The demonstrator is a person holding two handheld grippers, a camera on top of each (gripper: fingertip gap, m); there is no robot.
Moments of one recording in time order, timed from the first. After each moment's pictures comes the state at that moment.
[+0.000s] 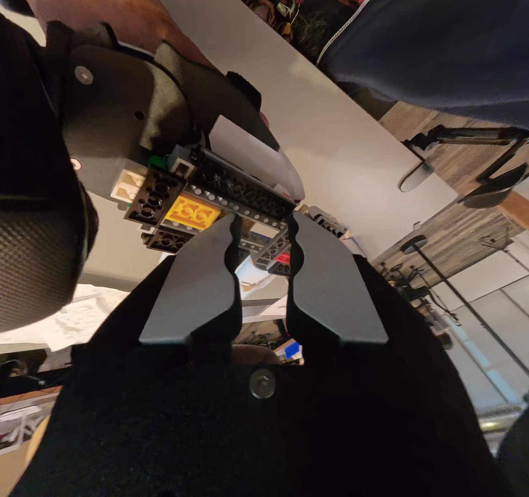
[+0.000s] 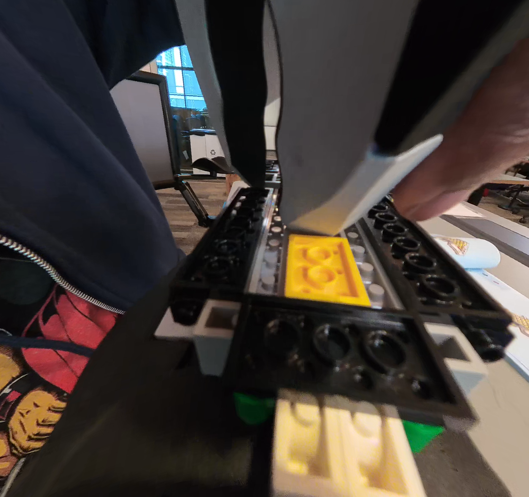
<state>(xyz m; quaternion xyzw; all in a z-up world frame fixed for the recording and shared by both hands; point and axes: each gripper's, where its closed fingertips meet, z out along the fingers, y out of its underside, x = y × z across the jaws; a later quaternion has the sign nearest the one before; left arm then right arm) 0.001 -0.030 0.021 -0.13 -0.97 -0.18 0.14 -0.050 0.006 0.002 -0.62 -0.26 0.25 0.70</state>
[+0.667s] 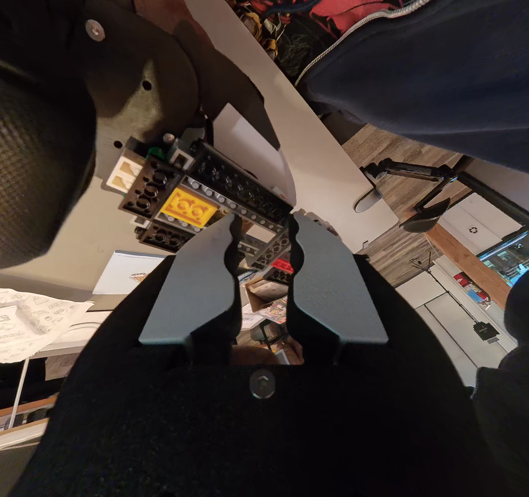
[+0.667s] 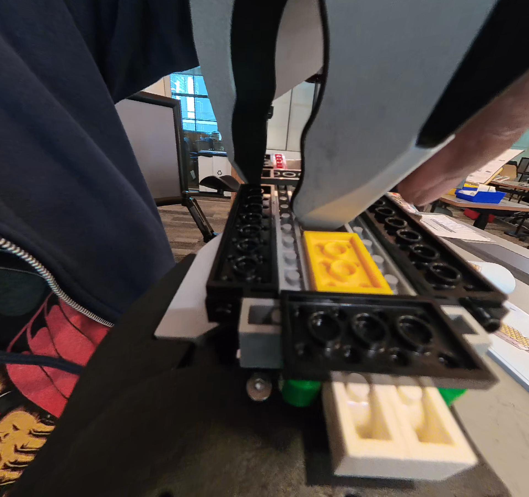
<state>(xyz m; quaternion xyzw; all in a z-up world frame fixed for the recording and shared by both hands) -0.009 -0.029 0.022 -0.03 -0.97 -0.17 0.19 -0.060 0.004 0.008 -0.58 -0.27 0.27 0.72</state>
